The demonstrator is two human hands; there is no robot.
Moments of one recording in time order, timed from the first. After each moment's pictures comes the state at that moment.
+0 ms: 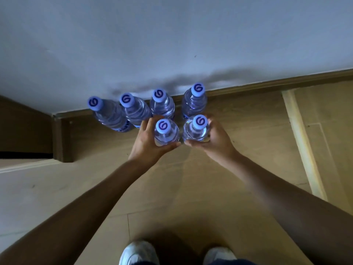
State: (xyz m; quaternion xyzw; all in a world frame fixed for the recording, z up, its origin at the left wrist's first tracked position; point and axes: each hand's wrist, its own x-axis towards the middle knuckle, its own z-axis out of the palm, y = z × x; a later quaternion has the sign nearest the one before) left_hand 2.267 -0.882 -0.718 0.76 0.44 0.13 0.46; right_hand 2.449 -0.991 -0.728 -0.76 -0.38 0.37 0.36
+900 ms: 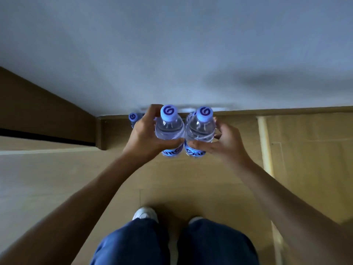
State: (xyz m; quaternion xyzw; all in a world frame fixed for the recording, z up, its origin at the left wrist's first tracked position) left_hand 2.258 -0.878 -0.467 0.70 0.46 0.16 0.53; right_hand 2.443 -0.990 -0.489 -0.70 -0.39 0.42 0.43
